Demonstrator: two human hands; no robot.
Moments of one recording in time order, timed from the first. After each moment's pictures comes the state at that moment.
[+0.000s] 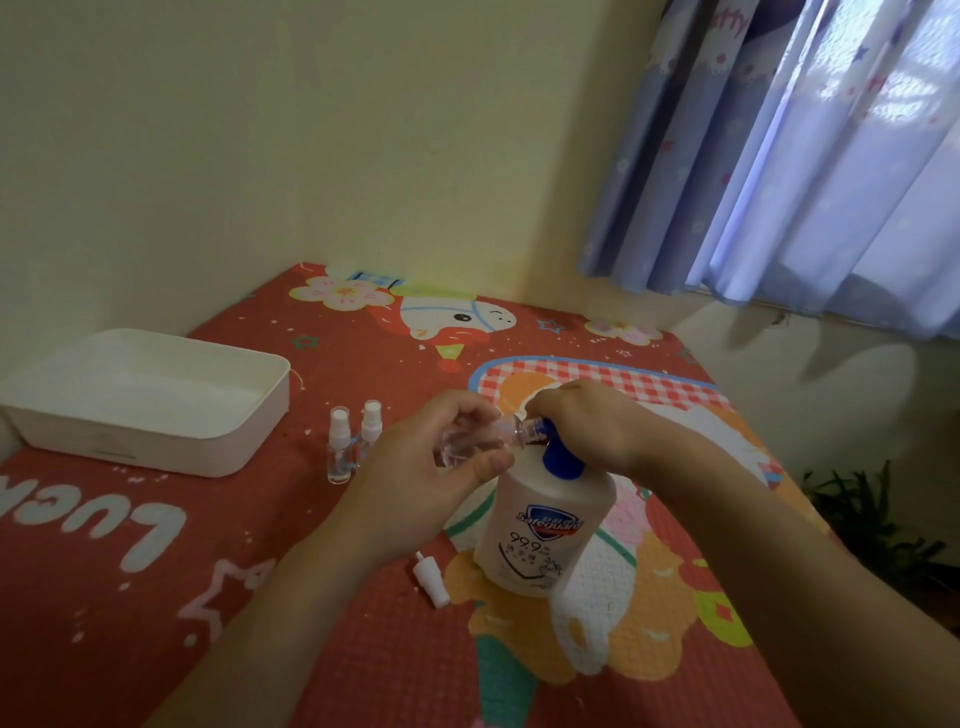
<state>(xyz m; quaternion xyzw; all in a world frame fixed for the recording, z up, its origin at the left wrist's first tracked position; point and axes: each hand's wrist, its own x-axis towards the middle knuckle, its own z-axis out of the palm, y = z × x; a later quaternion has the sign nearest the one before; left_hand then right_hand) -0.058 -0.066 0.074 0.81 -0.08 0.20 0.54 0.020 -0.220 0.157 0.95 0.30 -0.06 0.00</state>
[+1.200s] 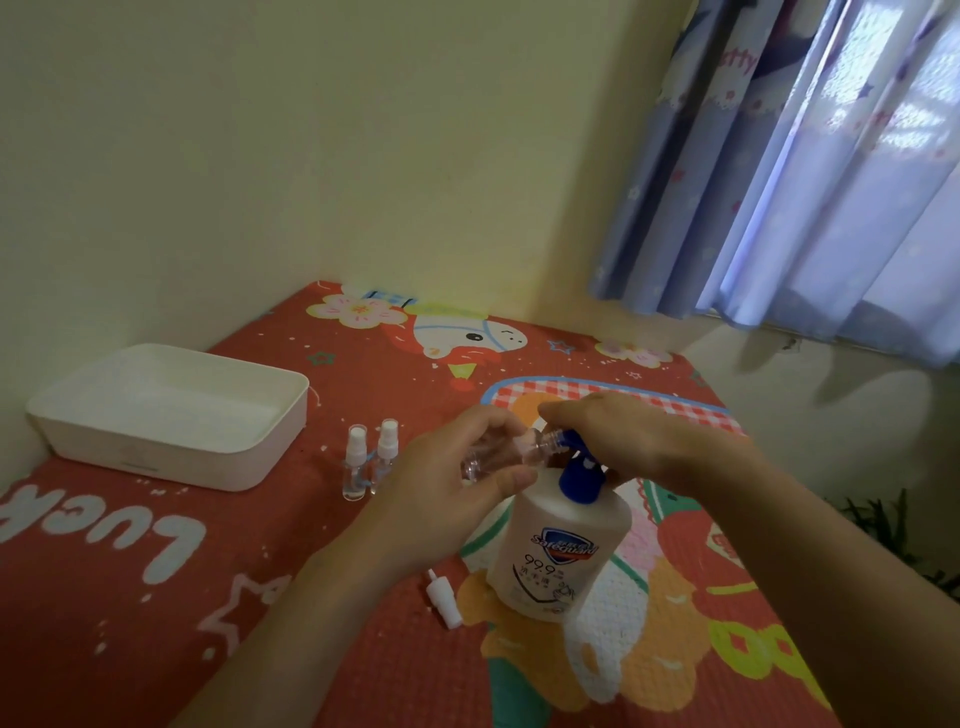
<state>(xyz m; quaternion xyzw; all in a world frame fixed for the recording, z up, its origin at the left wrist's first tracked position) -0.059 -0.066 0.086 0.81 -0.12 0.19 0.54 0.015 -0.221 0.175 0.95 0.23 -0.17 -0.14</state>
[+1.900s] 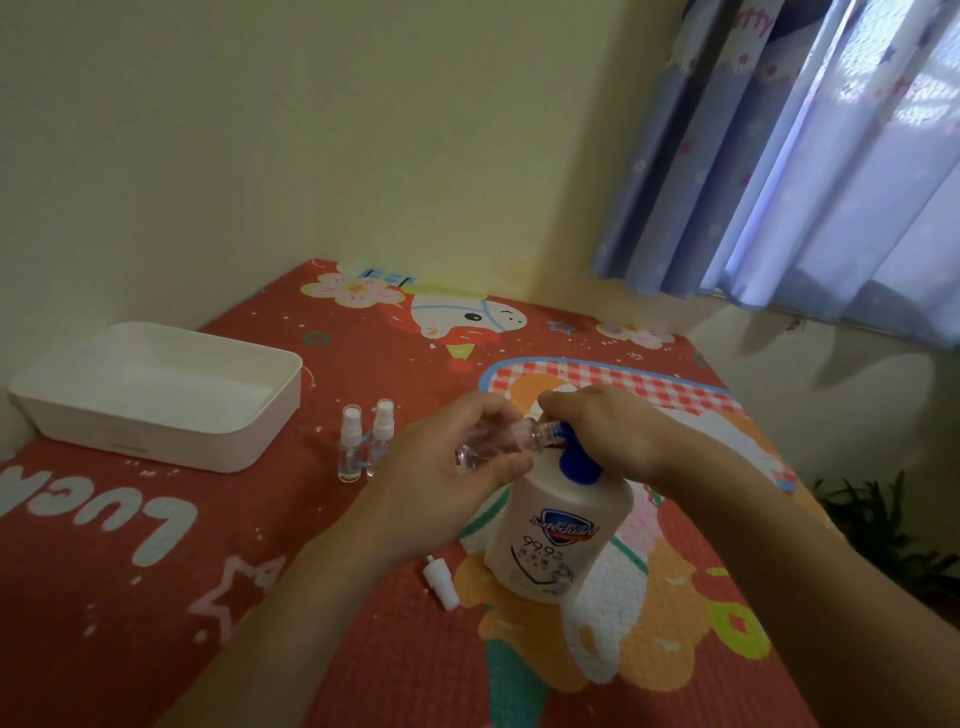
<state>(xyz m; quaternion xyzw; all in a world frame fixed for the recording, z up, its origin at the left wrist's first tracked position) -0.056 -0.065 0.077 0.82 -0.11 0.19 0.53 0.017 -0.220 0.160 0.95 0.31 -0.07 0.02</state>
